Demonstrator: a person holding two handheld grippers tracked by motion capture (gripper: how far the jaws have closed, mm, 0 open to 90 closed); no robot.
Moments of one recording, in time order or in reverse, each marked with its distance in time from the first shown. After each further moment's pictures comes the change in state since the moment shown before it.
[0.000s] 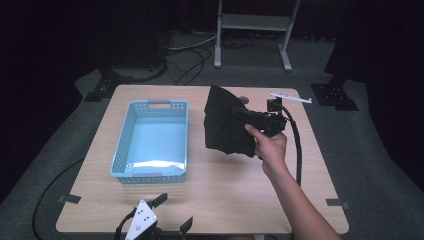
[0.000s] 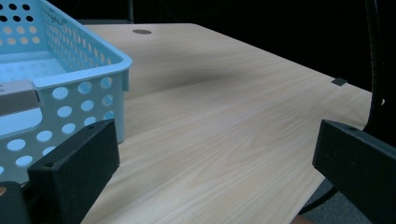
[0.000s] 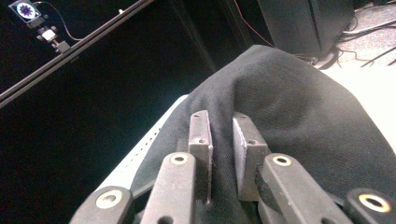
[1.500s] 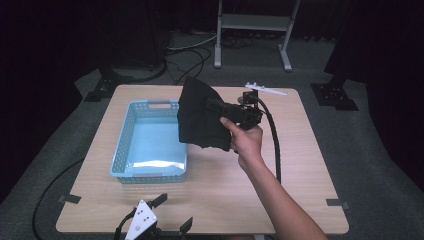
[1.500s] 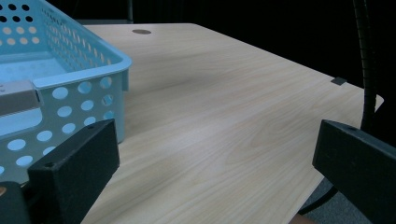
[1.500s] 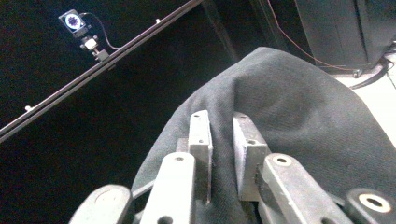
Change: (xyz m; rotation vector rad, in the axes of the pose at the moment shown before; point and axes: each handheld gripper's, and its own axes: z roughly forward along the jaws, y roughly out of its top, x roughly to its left) left arm 0.000 0.000 -0.001 0.001 0.000 0.004; right arm 0.042 0.007 0.044 -0.033 0.122 -0.015
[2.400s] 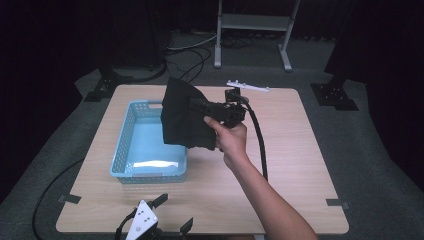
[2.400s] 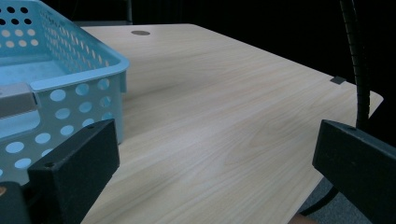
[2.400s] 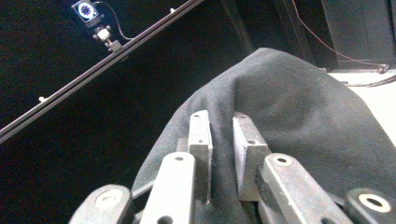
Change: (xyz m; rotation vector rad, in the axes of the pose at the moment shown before) left arm -0.001 0.000 0.000 -0.003 -0.002 0.009; right arm 0.017 -0.002 0.034 0.036 0.052 -0.010
